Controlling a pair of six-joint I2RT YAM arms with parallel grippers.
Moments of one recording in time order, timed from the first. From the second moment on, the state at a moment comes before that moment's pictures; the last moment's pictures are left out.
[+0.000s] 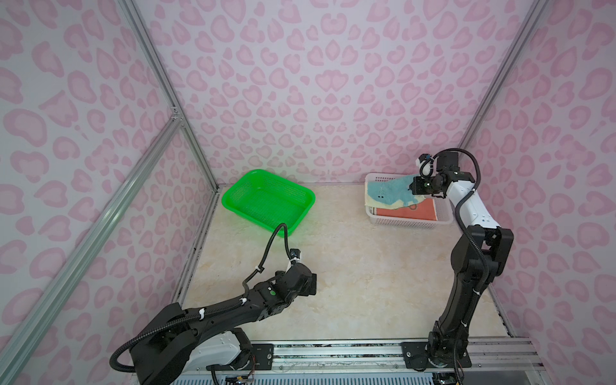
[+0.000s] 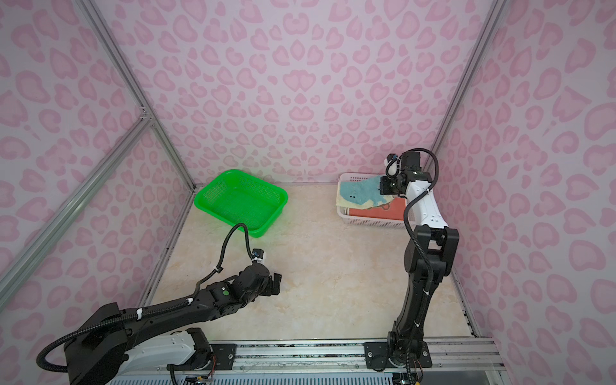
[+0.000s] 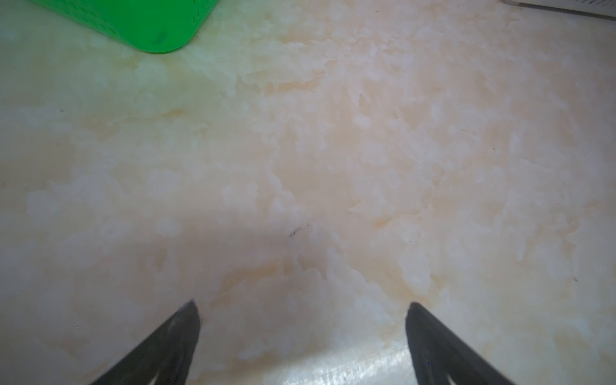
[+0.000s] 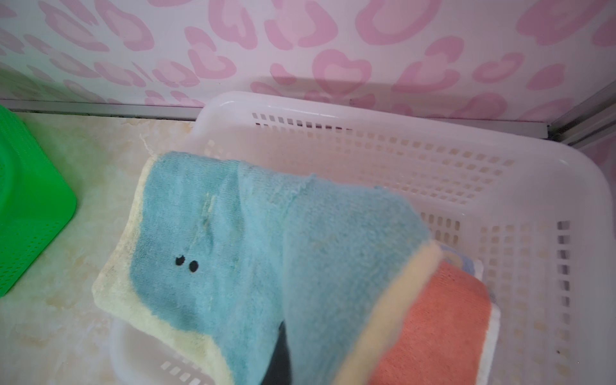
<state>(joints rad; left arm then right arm) -0.90 1.18 0.49 -0.19 -0.36 -0.62 -0.08 2.06 1.95 -0.73 -0.34 -0.13</state>
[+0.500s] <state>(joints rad) -0.90 1.18 0.50 -0.22 -0.37 -0.64 -0.15 2.17 1.93 -0.72 -0.27 -0.13</state>
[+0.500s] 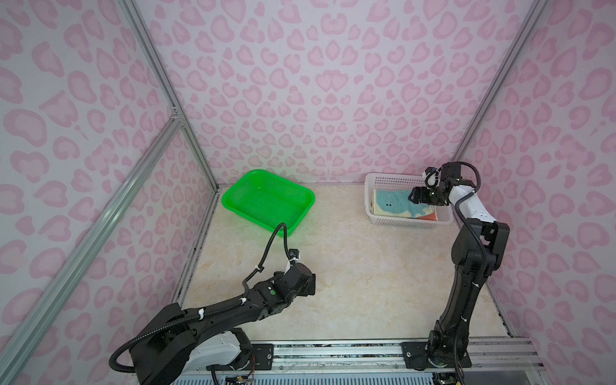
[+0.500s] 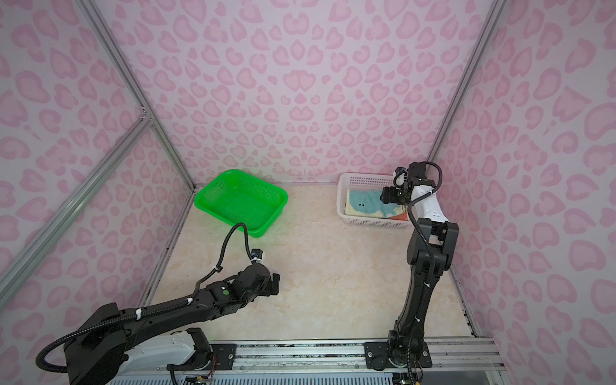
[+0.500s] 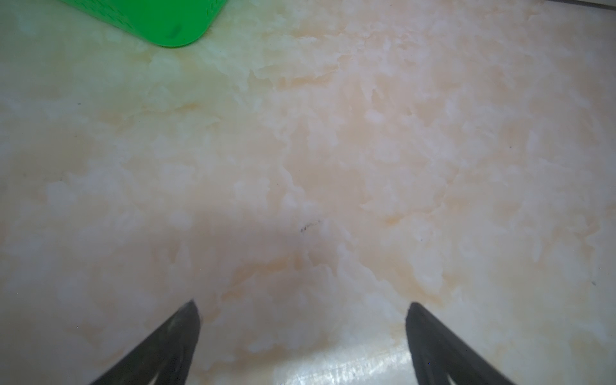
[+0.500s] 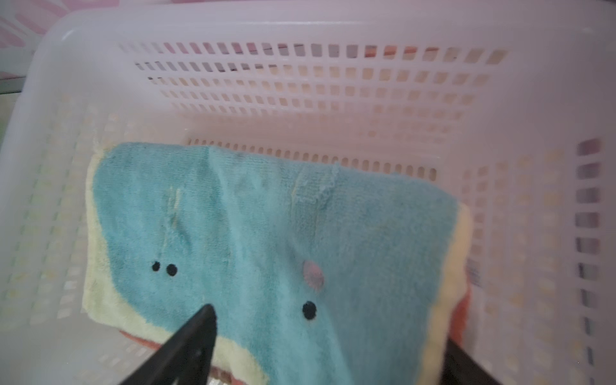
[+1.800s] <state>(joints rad) -0.41 1.05 0.49 -0.02 -0.62 -0.20 0.15 1.46 0.53 0.29 0.04 -0.12</state>
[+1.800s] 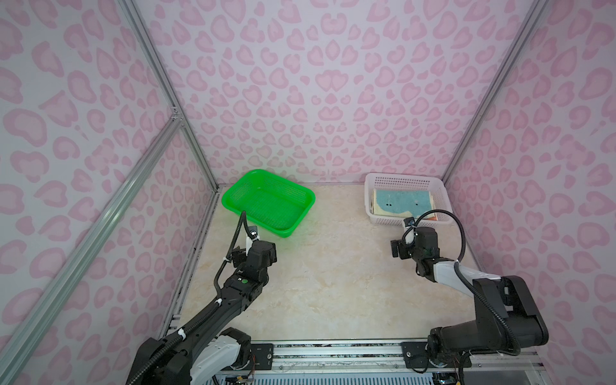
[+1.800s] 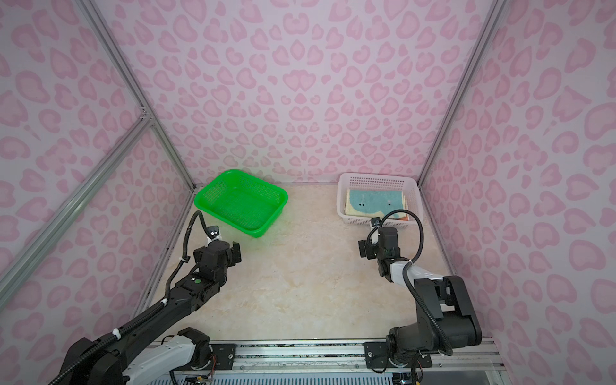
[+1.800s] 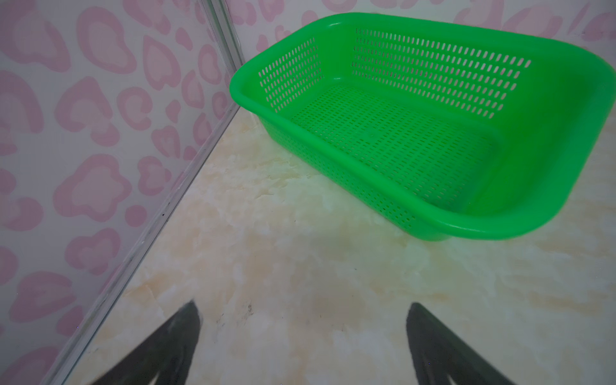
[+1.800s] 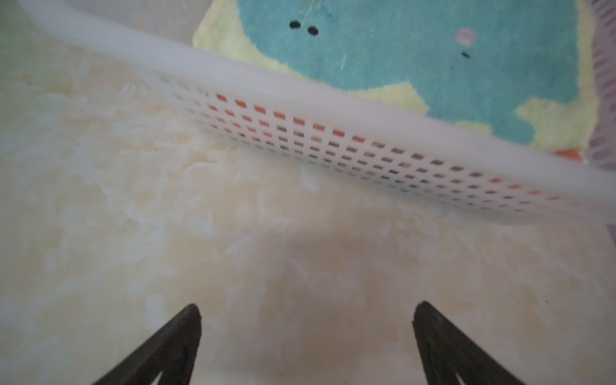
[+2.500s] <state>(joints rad) -0.10 1.51 0.34 0.75 -0.40 -0.11 0.13 1.56 0.39 0.80 0.15 -0.12</state>
